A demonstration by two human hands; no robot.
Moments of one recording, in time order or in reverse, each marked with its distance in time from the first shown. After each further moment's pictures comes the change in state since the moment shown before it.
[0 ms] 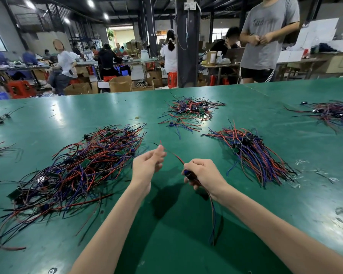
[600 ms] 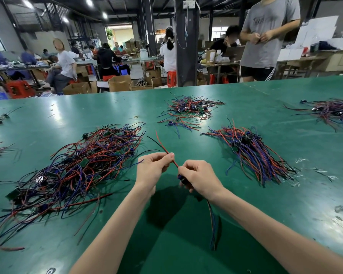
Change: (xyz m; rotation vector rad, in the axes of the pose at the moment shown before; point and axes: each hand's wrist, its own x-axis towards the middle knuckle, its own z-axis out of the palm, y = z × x) left_hand -0.014 -0.001 0.012 0.073 -0.063 0.074; right_hand -0.010 0.001 0.009 -0.206 0.015 -0.118
